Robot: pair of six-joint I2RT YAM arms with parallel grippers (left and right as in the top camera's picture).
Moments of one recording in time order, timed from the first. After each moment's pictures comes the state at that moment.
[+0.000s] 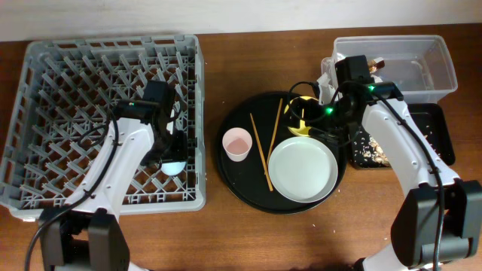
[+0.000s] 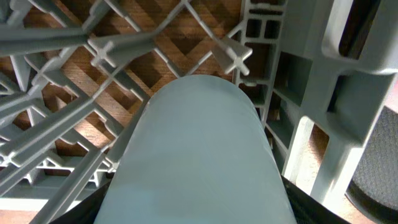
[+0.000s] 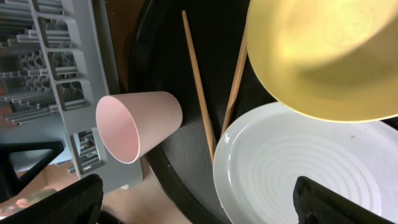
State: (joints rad) left arm -0.18 1.69 1.32 -1.14 -0.03 -0.25; right arm 0.10 1.74 1.37 -0.92 -0.58 0.31
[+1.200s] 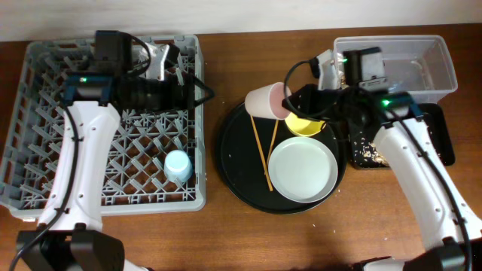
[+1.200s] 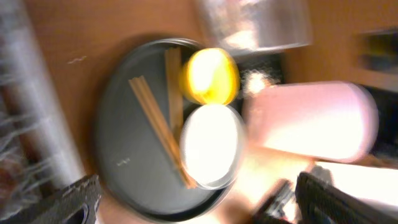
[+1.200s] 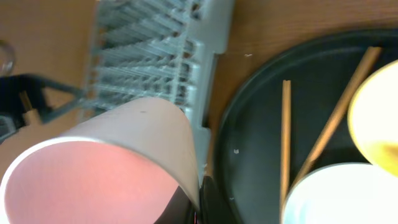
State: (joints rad) left arm -0.05 1.69 1.68 -1.06 0.79 -0.09; right arm 0.16 1.53 1.38 -0.73 -0.69 0.38
